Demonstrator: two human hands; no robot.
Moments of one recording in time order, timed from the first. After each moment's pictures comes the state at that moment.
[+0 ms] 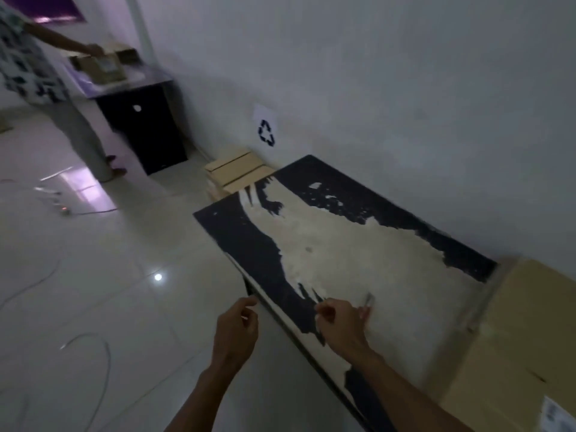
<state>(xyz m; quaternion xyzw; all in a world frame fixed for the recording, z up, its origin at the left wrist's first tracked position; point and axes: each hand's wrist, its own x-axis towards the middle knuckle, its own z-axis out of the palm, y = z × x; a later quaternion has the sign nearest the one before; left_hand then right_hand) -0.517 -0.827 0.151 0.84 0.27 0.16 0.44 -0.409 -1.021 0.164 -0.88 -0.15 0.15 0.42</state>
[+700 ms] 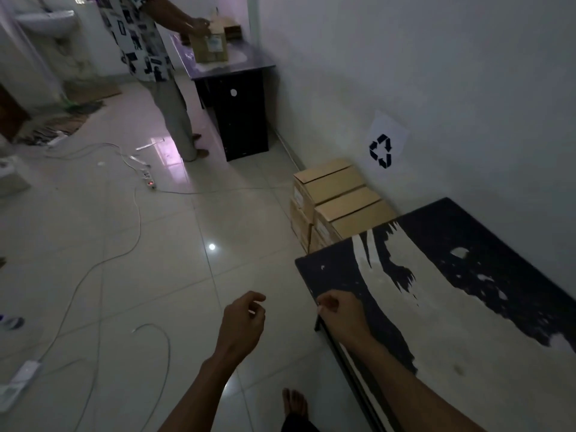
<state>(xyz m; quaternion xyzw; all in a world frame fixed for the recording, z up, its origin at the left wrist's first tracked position) -0.442 -0.488 0.155 0.79 0.40 0.14 0.44 -0.280 -0.639 0.151 -0.85 -0.25 0.24 0.39</state>
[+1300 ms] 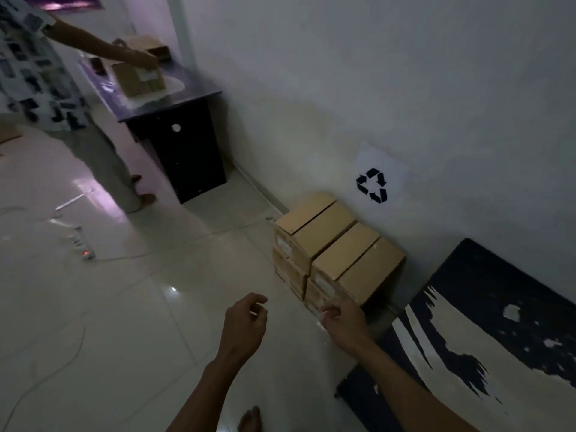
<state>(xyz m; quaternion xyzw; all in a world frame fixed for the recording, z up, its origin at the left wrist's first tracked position) -0.235 -0.212 0.163 0.83 0.31 0.09 0.45 -0.123 -0.399 0.151 -0.86 -0.10 0.26 0.42</state>
